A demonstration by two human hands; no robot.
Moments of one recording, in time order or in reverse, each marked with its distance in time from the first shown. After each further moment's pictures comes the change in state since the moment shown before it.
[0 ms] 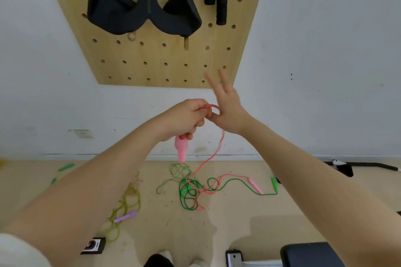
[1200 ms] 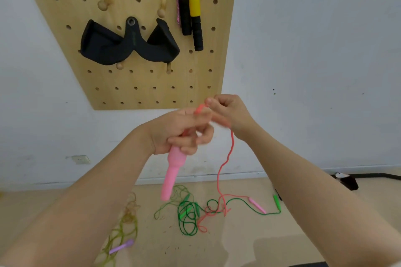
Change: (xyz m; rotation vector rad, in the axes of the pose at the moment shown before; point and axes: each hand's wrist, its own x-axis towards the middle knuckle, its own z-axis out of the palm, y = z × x) left_hand -0.029 0.055 0.027 -0.523 -0.600 0.147; right_hand -0.025 0.025 -0.053 0.740 0.171 0.074
